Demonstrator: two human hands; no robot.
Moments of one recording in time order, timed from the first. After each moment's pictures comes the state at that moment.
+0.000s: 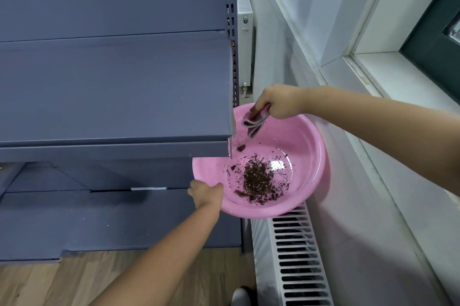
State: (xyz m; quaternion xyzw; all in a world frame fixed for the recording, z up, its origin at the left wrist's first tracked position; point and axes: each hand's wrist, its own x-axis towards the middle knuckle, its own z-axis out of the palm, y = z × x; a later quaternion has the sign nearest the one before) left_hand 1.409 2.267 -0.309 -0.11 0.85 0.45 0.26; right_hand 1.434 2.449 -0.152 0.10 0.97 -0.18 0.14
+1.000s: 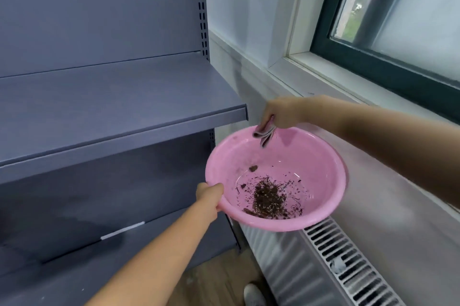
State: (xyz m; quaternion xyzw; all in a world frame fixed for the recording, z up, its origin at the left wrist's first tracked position) left_hand 1.406 2.142 -0.270 0.05 0.73 0.50 0.47; right_hand 1.512 2.284 -0.112 0.32 0.93 -0.12 0.14
